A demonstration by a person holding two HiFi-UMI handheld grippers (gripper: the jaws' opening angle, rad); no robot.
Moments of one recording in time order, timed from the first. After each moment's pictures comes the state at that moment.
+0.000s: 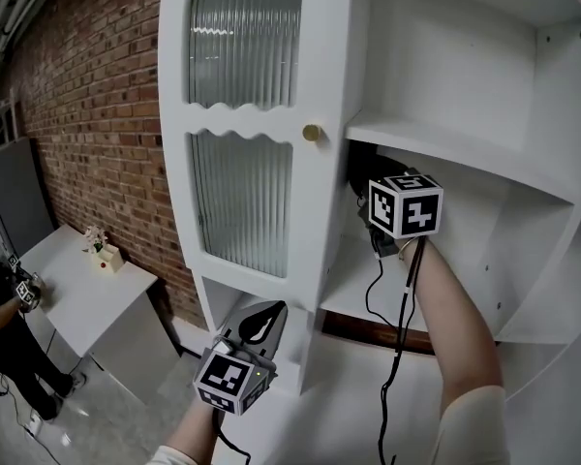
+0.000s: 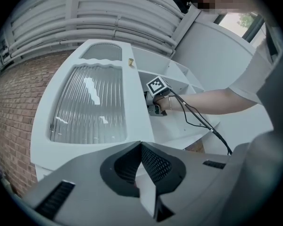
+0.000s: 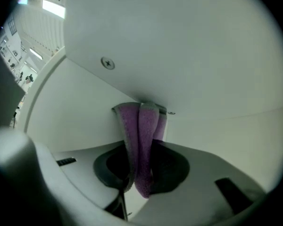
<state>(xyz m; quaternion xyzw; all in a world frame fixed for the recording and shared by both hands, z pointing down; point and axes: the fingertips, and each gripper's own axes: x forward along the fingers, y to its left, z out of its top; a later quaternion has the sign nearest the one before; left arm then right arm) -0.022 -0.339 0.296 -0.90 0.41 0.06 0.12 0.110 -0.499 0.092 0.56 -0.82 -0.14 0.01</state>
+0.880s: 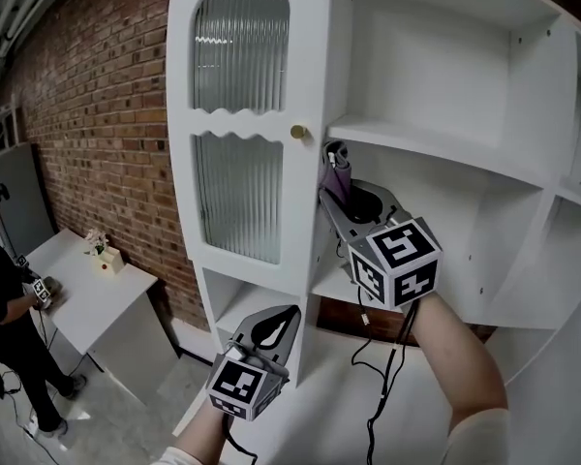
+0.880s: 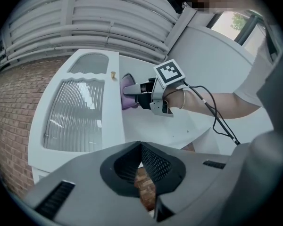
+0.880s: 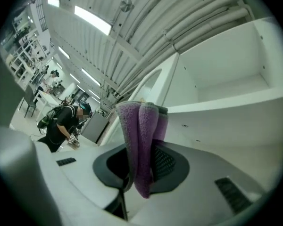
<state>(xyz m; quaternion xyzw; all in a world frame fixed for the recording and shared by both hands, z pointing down) 0.009 -0.273 0.283 -0.91 0.39 0.08 0.14 0.044 -0.342 0.097 0.47 -0.85 -0.25 0.03</state>
